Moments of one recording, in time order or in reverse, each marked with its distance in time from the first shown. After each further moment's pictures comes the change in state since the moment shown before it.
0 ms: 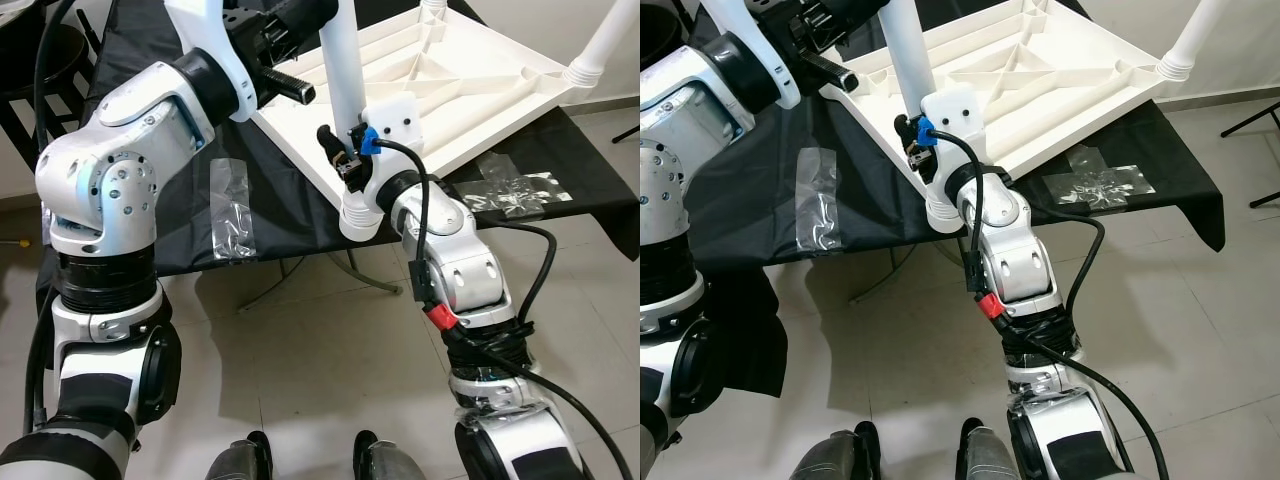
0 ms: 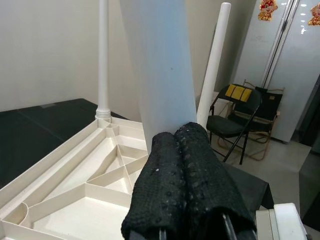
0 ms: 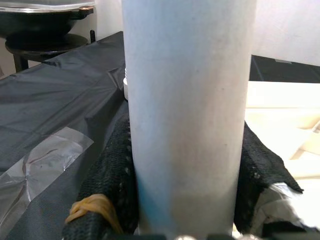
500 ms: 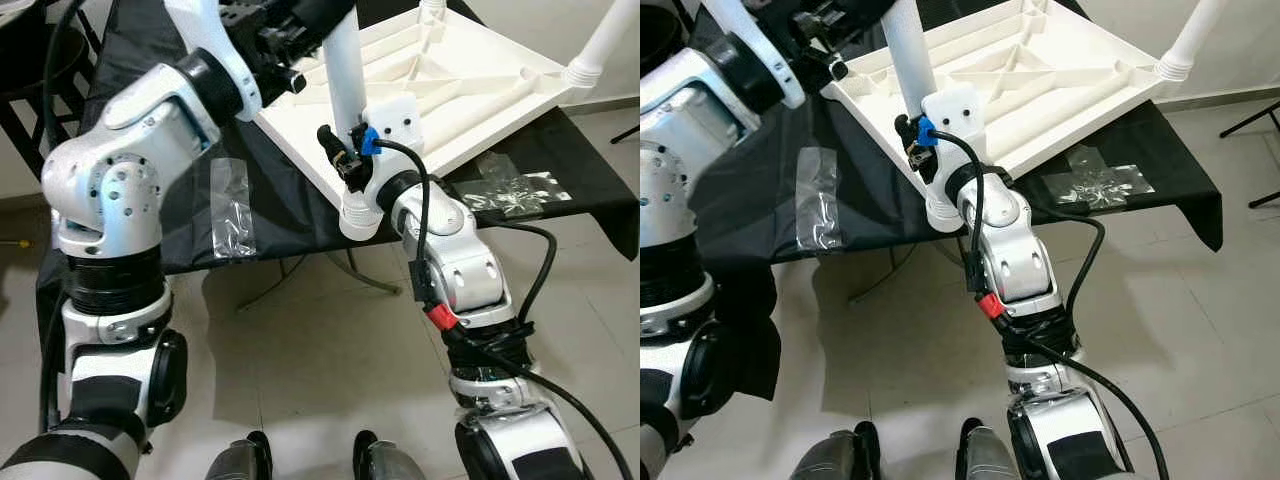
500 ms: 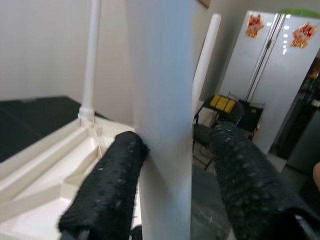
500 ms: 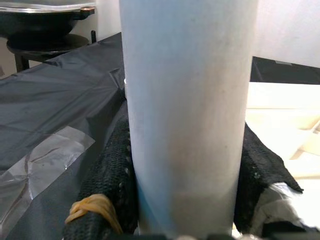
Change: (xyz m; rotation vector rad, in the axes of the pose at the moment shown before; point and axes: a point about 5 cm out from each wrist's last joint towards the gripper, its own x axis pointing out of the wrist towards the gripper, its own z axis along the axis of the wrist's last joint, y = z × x) left arm 0.004 -0.005 -0.009 -0.102 0.004 -0.045; right arm 0.000 0.001 0.000 -0.005 -0.006 0.011
